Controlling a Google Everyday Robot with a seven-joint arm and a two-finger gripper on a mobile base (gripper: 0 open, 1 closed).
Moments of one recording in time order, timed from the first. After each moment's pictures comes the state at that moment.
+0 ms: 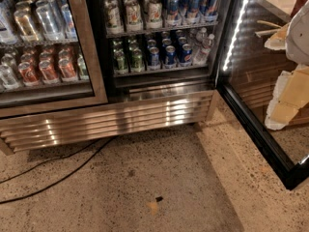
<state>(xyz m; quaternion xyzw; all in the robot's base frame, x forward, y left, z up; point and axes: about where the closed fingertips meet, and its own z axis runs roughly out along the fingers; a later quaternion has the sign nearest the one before) 0.438 -0.217 0.976 -0.60 0.78 -0.03 0.16</state>
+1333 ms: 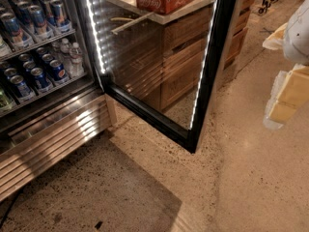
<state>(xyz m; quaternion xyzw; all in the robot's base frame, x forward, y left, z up) 0.438 -0.217 0.976 -0.60 0.78 -0.03 0.16</state>
